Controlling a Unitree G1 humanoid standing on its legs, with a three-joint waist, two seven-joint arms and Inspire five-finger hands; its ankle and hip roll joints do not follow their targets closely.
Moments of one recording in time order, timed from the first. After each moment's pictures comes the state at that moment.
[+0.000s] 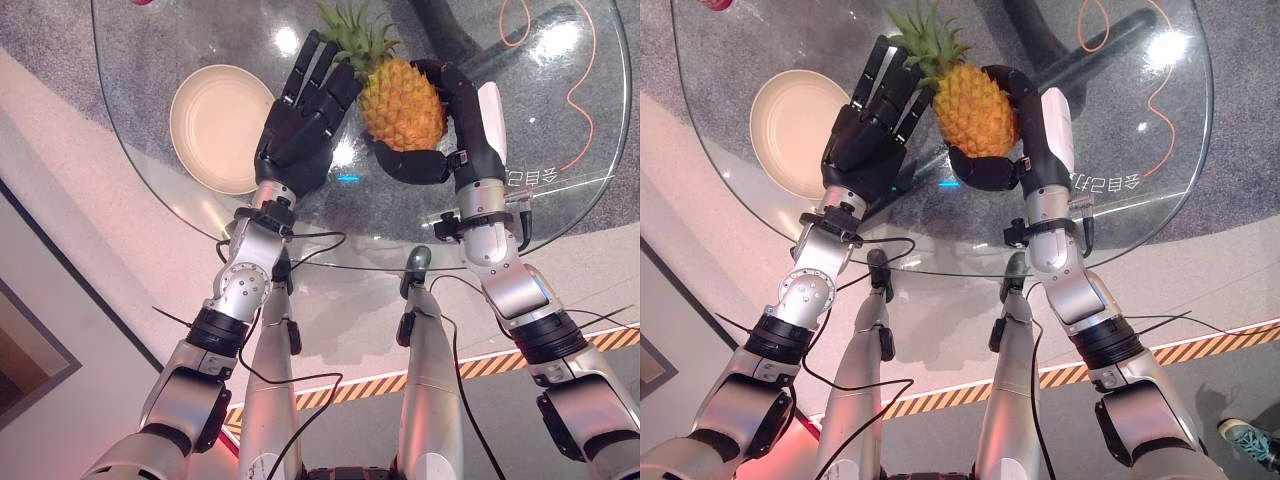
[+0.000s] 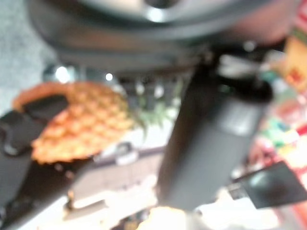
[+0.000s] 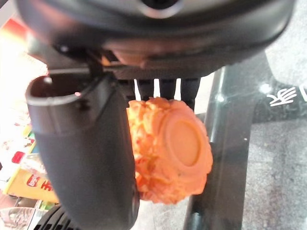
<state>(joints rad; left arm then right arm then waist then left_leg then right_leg) -0.74 0.28 -0.24 0.21 -1.29 -0.11 -0.06 -0.72 -0.55 0.34 0.12 -0.08 0.01 -0.39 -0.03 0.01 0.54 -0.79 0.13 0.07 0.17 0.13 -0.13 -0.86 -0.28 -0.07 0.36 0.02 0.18</state>
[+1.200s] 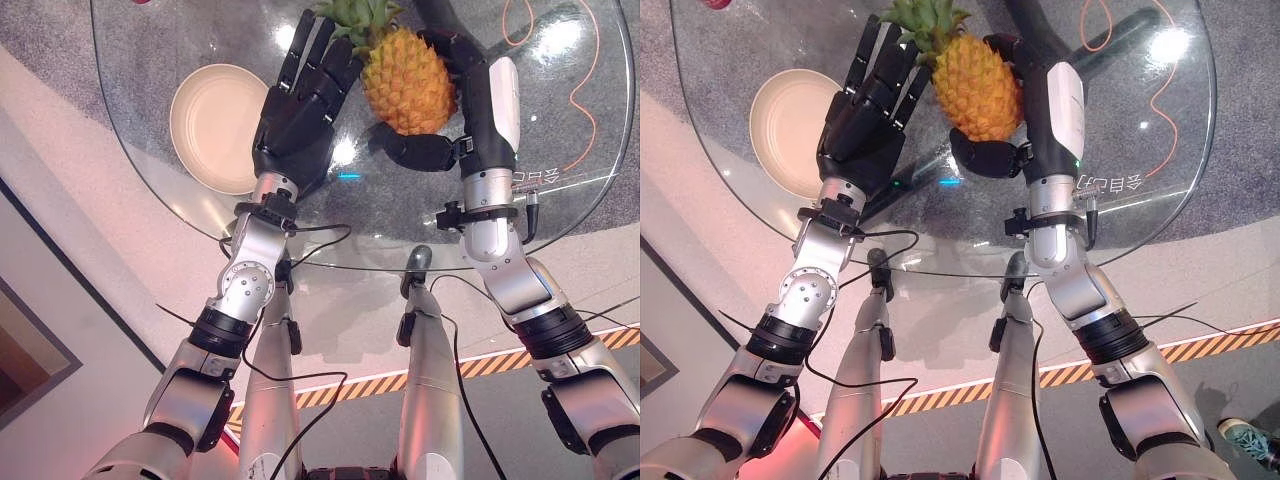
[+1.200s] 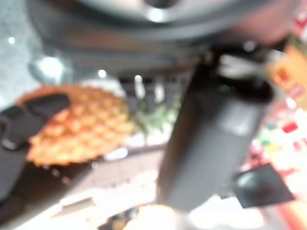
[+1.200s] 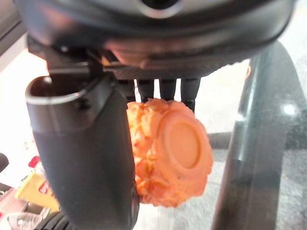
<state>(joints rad) -0.75 0.25 -0.24 0.15 -1.30 -0.14 -0.01 -0.74 -0.58 0.36 0.11 -0.16 -0.02 -0.52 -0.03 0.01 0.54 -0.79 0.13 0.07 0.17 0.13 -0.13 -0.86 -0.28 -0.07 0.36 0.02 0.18</state>
